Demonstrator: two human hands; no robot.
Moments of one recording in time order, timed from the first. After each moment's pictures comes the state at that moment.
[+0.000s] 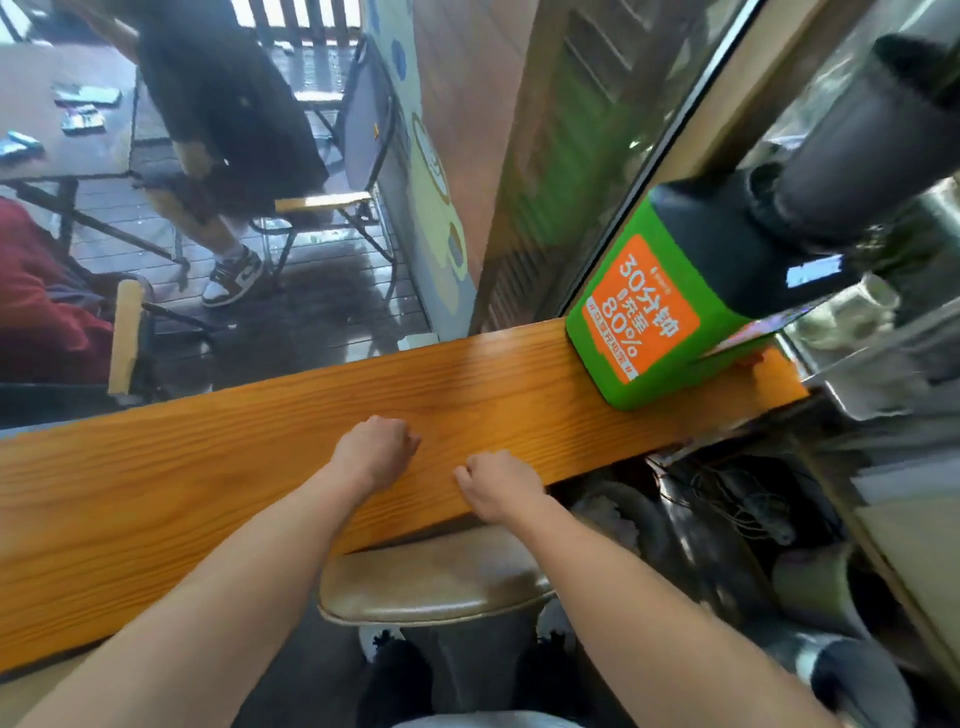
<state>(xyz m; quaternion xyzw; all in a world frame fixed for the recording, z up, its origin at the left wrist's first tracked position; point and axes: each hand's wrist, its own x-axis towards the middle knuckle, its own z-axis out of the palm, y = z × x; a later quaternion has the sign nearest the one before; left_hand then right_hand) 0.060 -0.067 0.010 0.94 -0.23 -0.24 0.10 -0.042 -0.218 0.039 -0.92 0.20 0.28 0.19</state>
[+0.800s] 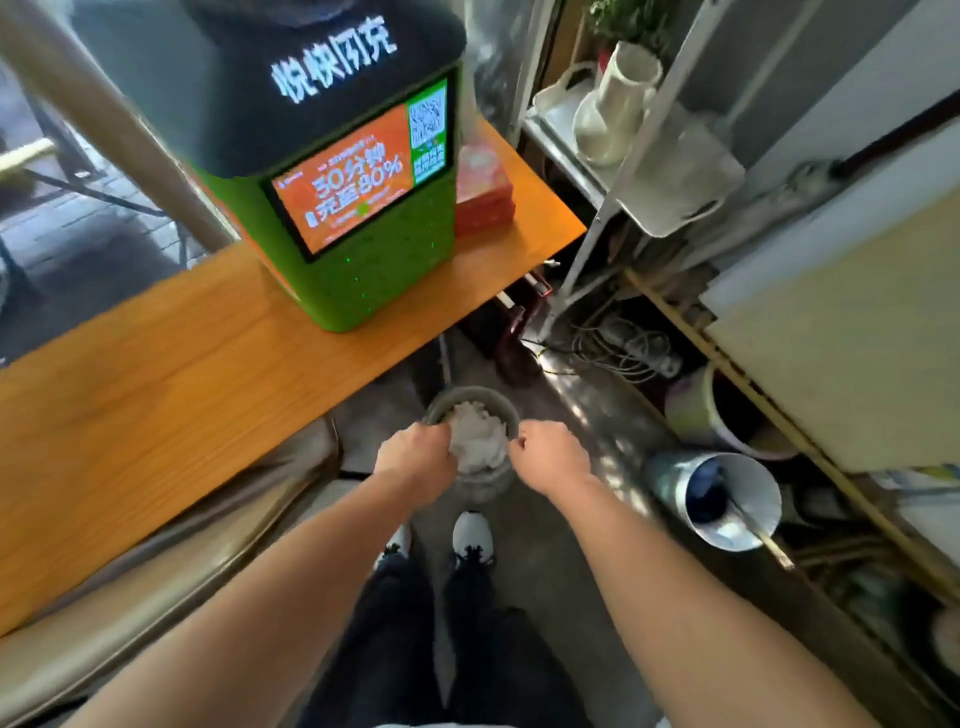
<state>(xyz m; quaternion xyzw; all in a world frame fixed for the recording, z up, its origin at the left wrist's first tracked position) -0.183 -0.454 -0.061 0.86 -0.37 -0.35 0.02 -0.304 -0.585 -0.035 -0.81 0.45 0.25 0.29</state>
